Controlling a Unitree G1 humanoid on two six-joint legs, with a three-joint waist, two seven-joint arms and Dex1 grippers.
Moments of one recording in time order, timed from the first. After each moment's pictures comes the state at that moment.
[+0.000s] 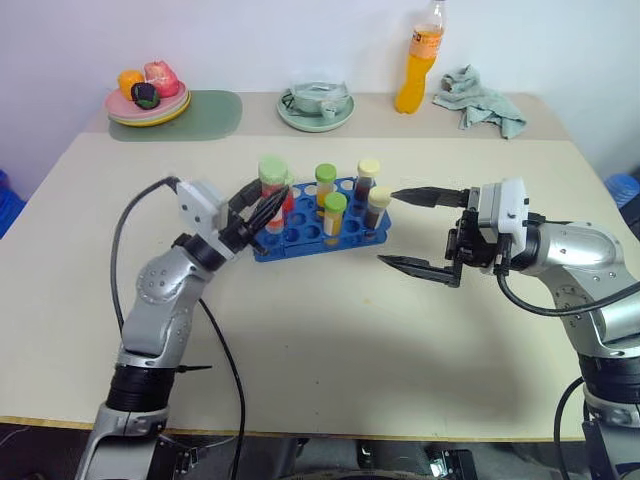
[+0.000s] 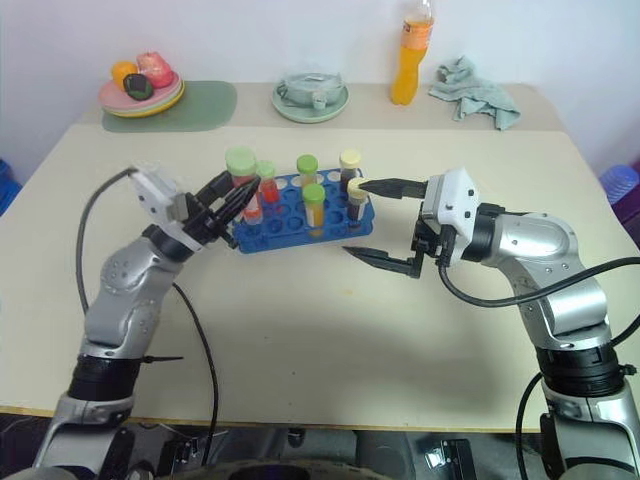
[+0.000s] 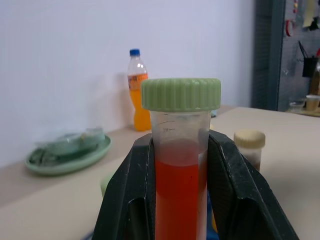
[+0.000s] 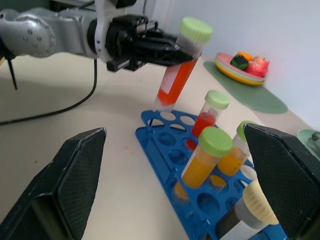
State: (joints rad) left arm -0.30 0.35 0.01 -0.12 -0.44 -0.03 -0.61; right arm -0.38 -0.75 -0.07 -0.33 0.54 0.28 1.06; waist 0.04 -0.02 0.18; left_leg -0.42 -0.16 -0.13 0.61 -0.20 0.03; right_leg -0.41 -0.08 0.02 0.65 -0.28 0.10
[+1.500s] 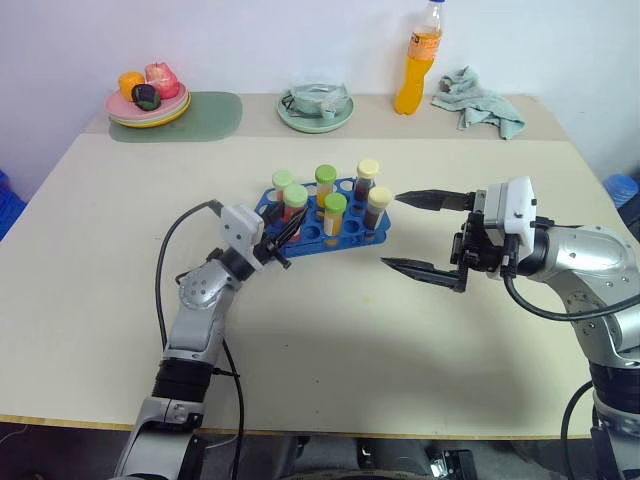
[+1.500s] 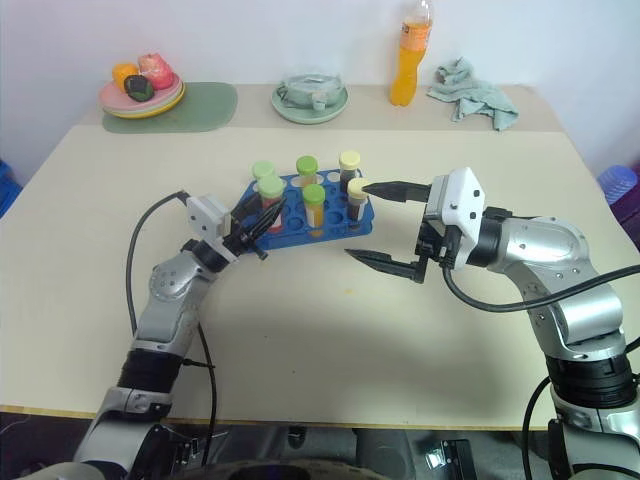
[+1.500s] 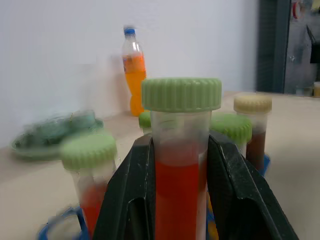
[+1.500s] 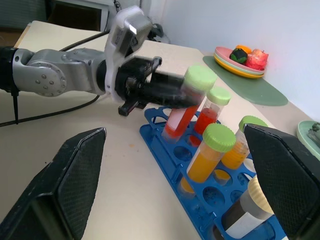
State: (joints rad) left arm -0.34 0.22 -0.03 0.13 -0.25 -0.18 -0.63; right arm -0.35 -0.77 -0.11 -0.40 0.57 0.36 1.03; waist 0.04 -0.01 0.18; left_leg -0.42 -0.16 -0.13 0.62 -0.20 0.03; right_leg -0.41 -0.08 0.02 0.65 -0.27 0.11
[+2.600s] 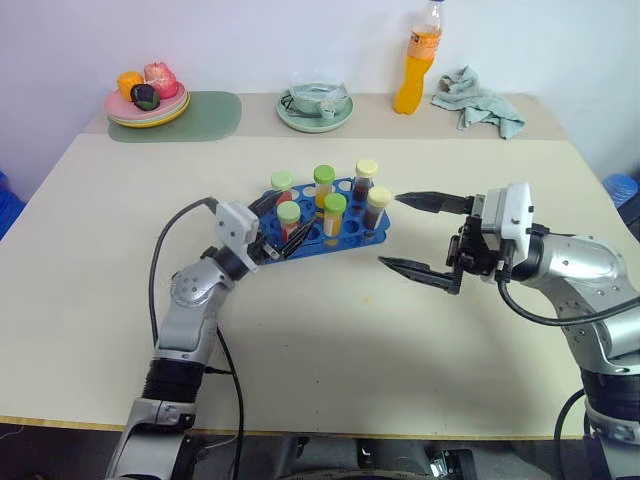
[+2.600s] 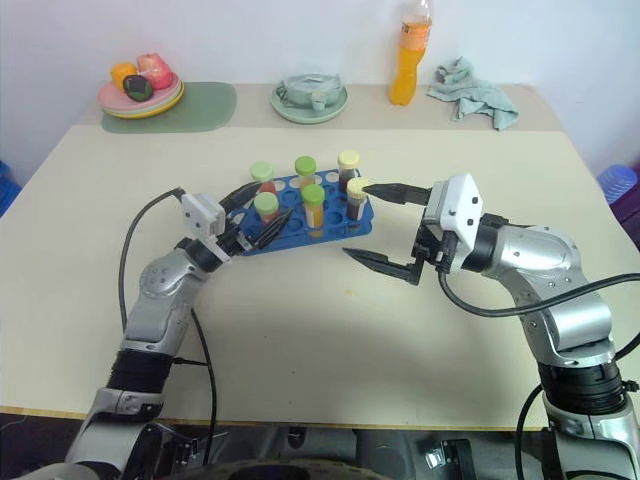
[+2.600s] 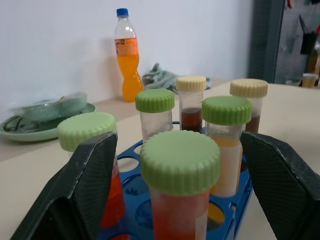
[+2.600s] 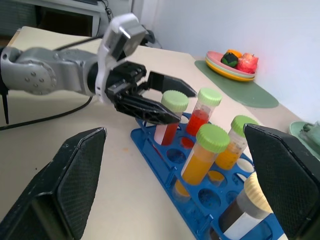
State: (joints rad) left arm -0.33 0.27 -0.01 0.04 -0.28 -0.08 -0.66; right arm -0.31 -0.72 -0.10 -0.40 0.55 0.30 1.00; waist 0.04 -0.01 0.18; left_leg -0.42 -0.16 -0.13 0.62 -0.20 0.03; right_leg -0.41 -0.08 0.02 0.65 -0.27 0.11
